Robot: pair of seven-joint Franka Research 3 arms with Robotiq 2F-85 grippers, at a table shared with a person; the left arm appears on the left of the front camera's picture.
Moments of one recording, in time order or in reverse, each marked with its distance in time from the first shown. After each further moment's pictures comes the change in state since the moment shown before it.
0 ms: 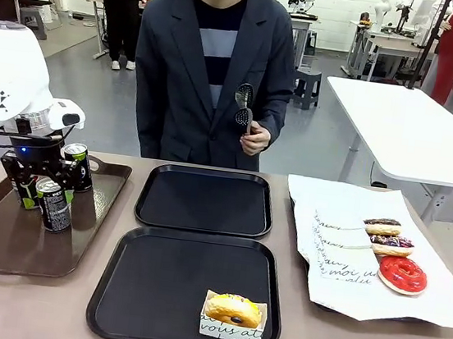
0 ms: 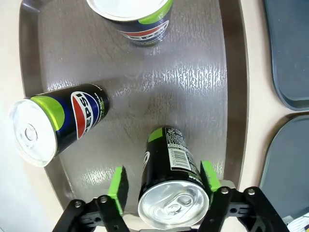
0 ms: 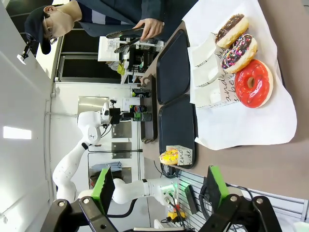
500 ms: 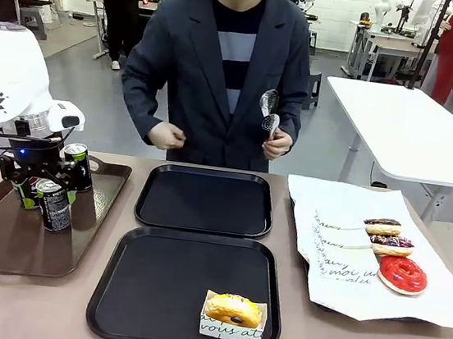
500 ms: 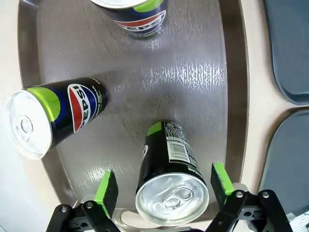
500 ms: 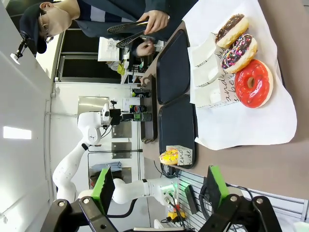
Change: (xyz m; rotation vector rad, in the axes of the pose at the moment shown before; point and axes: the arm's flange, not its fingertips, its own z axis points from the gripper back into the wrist) left arm -0.005 -0.001 -0.001 0.005 0.010 -0.005; right arm 0.000 0.000 0.000 0.000 0.000 0.000
